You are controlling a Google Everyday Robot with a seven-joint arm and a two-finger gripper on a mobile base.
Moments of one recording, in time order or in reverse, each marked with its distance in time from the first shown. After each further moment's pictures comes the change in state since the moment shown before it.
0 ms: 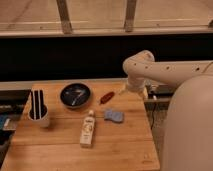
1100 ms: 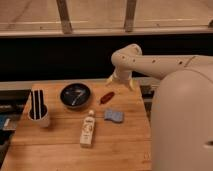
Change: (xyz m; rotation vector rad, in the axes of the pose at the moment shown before) arm -0.037 0.114 -0.008 -0.155 -0.053 -0.111
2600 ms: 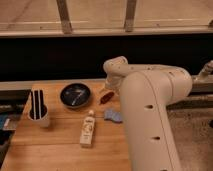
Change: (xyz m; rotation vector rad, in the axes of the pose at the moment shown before) arm -0.005 0.008 0.137 0.020 0.167 0.039
